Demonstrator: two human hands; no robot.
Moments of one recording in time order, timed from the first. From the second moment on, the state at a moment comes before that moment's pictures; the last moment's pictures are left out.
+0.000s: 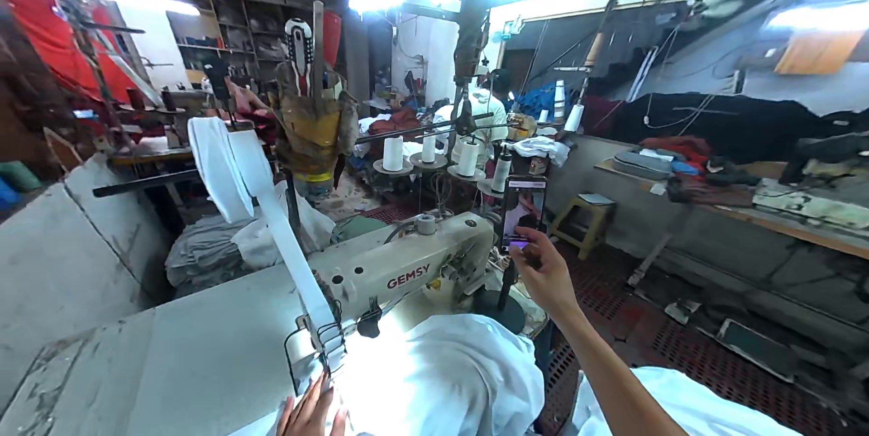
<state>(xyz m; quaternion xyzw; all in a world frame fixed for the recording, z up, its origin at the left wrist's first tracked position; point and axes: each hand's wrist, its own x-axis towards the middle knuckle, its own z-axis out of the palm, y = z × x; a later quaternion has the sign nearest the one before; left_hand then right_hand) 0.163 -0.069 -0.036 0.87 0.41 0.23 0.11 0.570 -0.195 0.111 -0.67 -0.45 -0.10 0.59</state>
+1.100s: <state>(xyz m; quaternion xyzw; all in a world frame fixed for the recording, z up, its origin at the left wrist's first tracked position) 0.166 -0.069 -0.048 0.86 0.41 0.29 0.05 0.397 -0.152 0.013 -0.78 -0.58 0.14 0.19</state>
